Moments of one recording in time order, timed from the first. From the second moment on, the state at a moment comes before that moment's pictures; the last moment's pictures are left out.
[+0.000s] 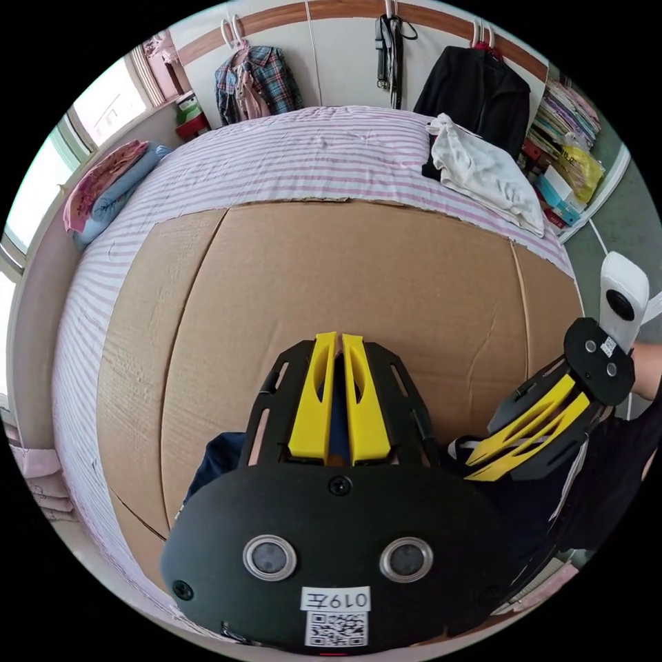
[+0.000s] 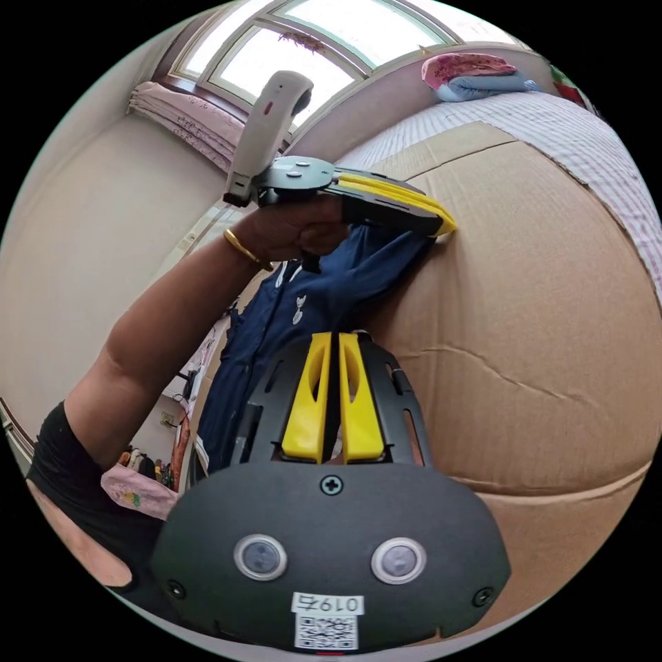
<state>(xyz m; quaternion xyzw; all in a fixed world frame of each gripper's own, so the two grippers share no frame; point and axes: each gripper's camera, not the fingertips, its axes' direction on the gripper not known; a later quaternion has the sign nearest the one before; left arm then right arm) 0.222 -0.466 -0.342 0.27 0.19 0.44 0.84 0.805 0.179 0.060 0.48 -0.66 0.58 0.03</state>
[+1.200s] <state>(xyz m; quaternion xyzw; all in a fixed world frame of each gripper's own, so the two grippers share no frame) 0.165 -0.528 -0.349 0.20 0.26 0.43 0.84 0.762 0.172 0.124 0.49 -0.65 0.58 0.02</state>
